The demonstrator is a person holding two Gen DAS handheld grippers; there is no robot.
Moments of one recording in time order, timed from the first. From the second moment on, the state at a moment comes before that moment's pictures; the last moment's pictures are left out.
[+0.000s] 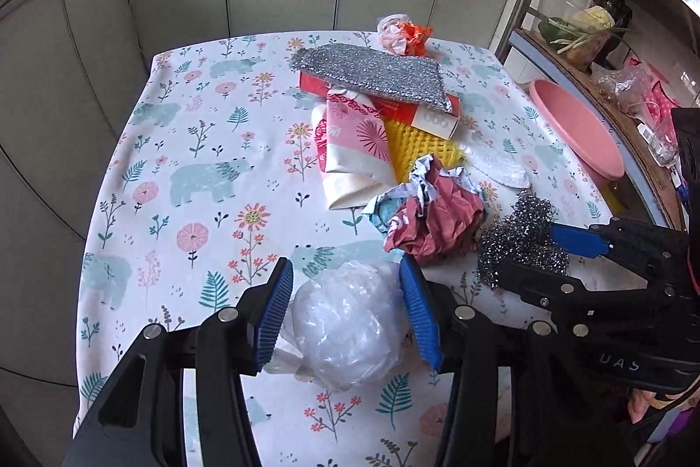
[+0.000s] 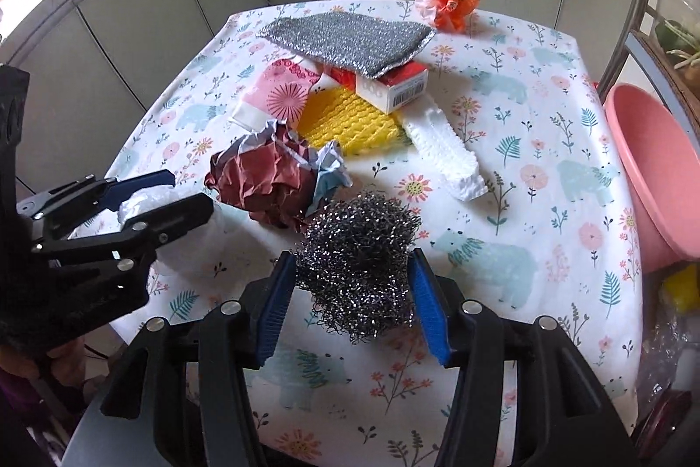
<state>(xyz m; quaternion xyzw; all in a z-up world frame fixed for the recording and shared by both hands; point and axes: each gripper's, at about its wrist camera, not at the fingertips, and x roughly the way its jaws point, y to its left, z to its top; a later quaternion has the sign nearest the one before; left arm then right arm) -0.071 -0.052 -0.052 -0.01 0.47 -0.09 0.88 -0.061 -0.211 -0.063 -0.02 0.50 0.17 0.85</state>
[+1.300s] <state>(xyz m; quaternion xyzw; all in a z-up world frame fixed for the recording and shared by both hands) -0.080 -0.051 -0.046 0.01 0.45 -0.09 0.89 -0.068 -0.202 -0.057 -0.06 0.48 0.16 0.86</state>
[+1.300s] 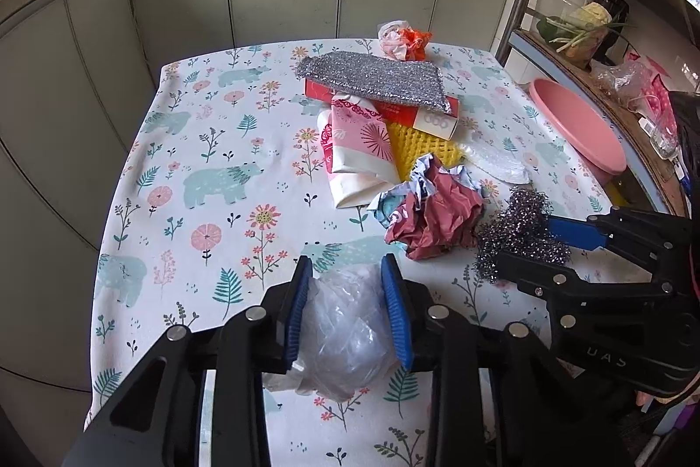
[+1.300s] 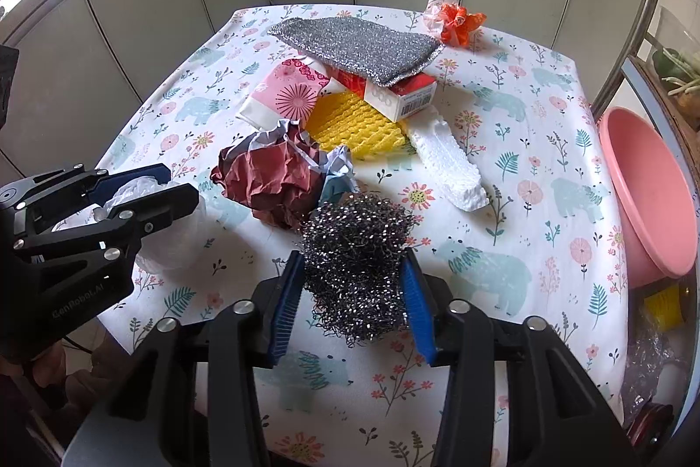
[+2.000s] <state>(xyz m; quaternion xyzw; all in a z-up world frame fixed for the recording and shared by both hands) -0.079 -0.062 -0.018 0.01 0.42 -0.07 0.91 -0.069 -0.219 -0.055 0.00 0.48 0.18 0.86</state>
